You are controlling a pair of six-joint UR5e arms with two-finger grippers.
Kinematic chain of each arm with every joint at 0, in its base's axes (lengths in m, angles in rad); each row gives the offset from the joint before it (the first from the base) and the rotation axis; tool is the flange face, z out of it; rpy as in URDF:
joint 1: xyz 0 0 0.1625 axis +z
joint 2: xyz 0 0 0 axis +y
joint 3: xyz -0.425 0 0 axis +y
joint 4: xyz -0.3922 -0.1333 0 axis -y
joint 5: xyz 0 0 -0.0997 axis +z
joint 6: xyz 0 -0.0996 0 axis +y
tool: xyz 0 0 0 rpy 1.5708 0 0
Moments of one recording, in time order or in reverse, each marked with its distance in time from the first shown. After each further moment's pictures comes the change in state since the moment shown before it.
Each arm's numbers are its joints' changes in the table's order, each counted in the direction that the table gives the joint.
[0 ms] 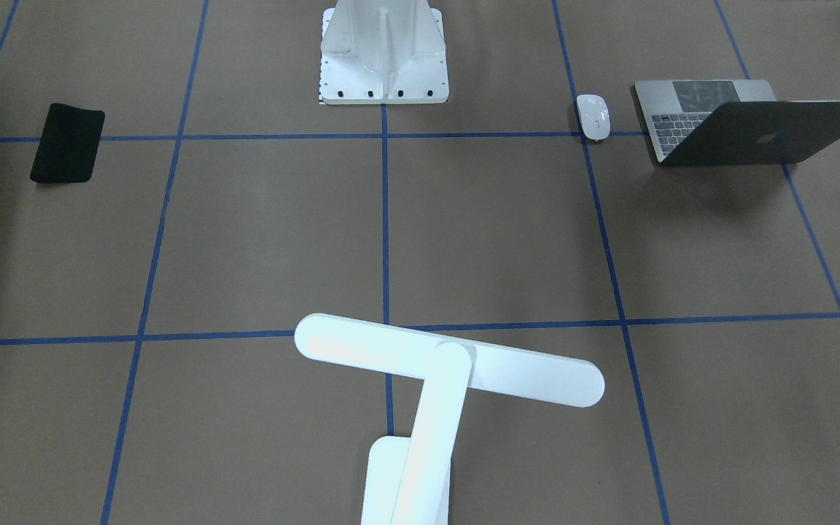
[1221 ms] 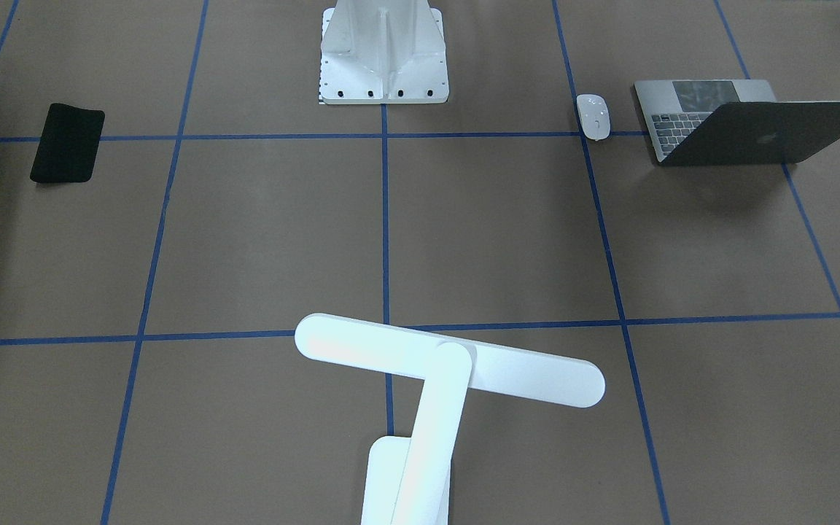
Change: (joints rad) left arm 0.050 -0.324 0.375 0.120 0.038 0.731; right arm -0.004 0.110 -0.073 -0.043 -0.053 -0.002
